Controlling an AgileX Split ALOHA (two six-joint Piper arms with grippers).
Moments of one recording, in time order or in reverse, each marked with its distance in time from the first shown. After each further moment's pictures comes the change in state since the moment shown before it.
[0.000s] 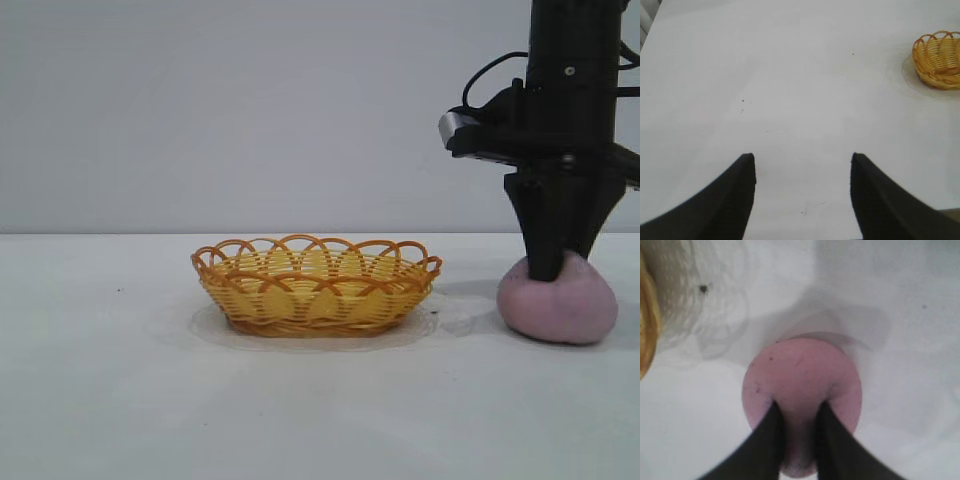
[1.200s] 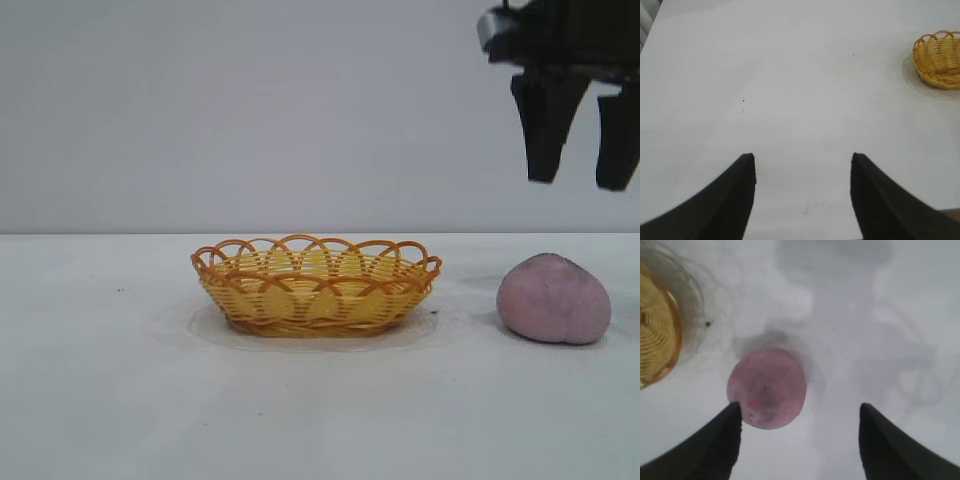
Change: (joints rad) left arm 0.000 0.000 0.000 0.002 0.000 0.000; right arm -0.064 -0.140 0.007 -0.032 -0.027 0.000
